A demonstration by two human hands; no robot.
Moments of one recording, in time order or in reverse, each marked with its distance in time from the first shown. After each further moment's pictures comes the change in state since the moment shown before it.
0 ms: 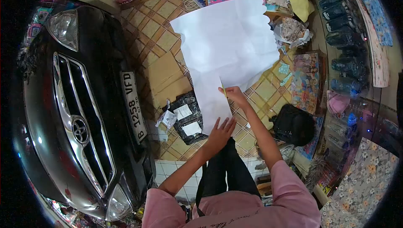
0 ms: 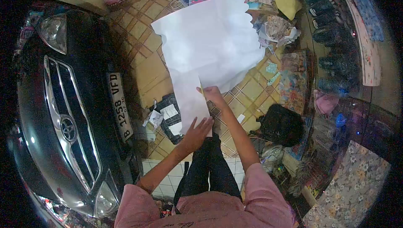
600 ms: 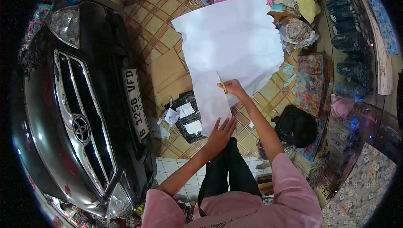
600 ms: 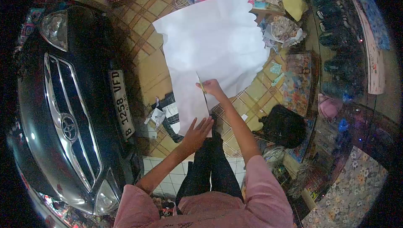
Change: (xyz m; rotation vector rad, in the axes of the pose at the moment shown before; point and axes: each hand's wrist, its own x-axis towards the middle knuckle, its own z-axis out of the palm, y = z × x) left_hand -0.011 -0.012 -0.011 -0.021 -0.018 -0.030; right_hand 0.048 0.000 0.014 -0.104 -0.010 -0.038
